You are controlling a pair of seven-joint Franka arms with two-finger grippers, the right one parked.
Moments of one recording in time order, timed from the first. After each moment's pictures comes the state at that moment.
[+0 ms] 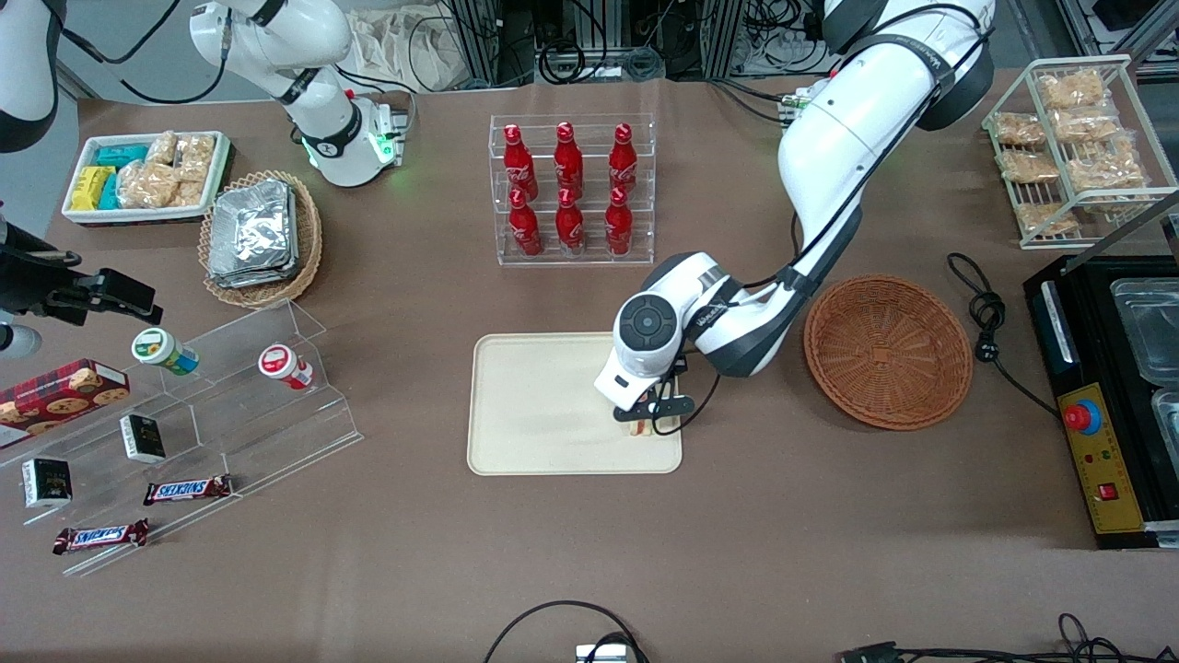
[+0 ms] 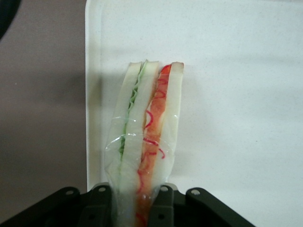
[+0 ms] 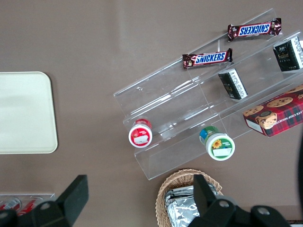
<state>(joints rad) -0.31 0.84 -0.48 -1.44 0.35 2.07 -0.95</state>
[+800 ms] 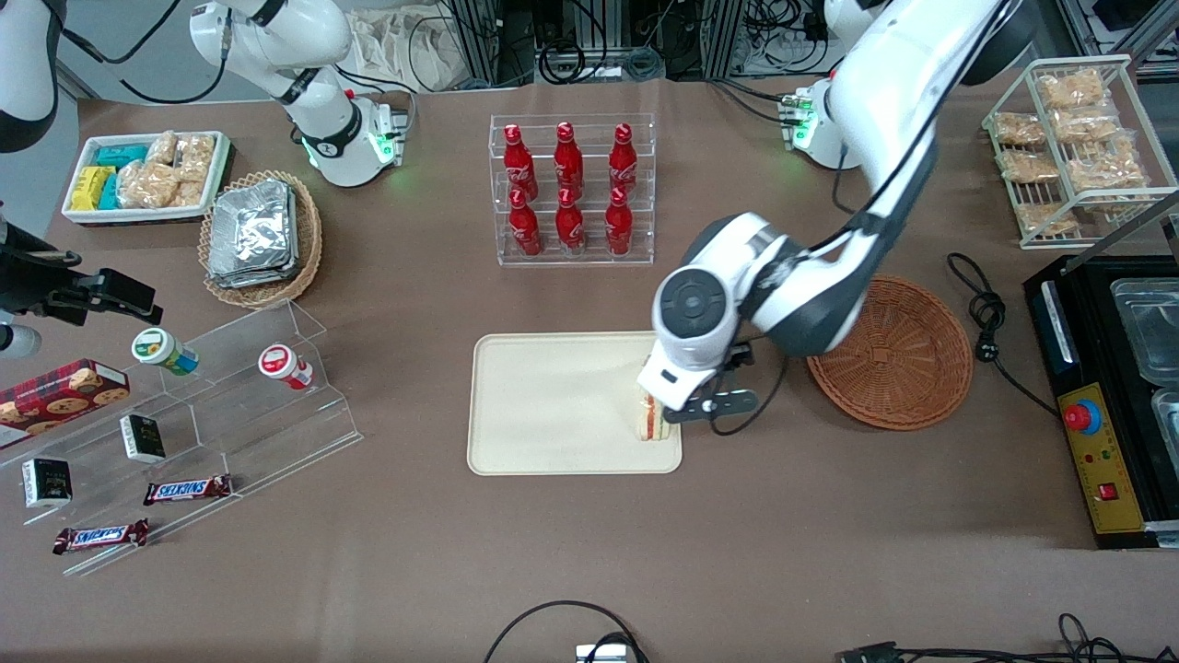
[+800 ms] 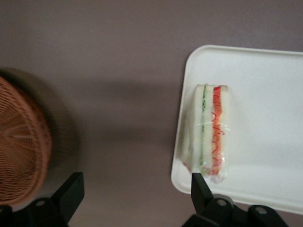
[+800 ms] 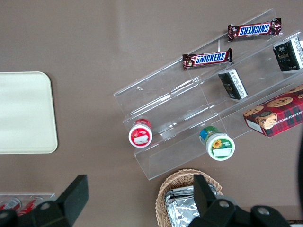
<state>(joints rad) -0.21 0.60 -0.47 -1.38 0.29 1.73 -0.79</state>
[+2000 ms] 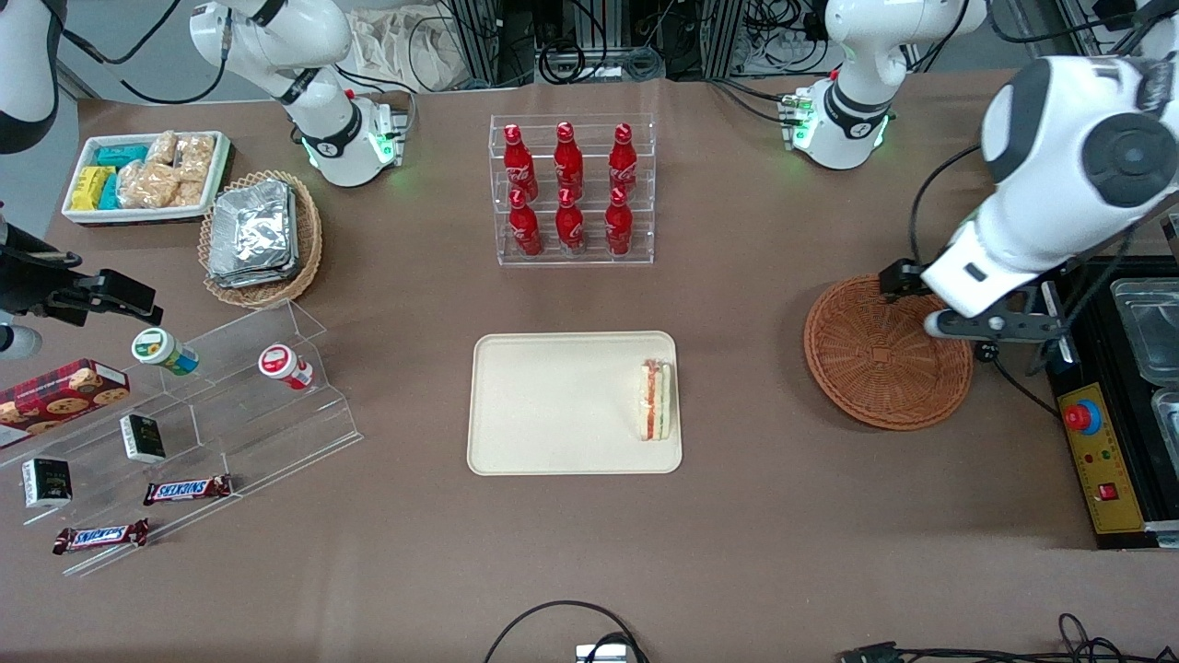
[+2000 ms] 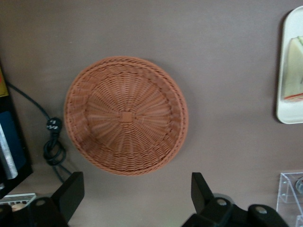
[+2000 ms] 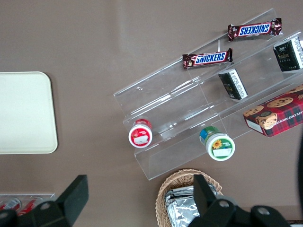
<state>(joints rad) 0.06 -0.01 -0.20 -1.87 0.04 1.74 -0.05</state>
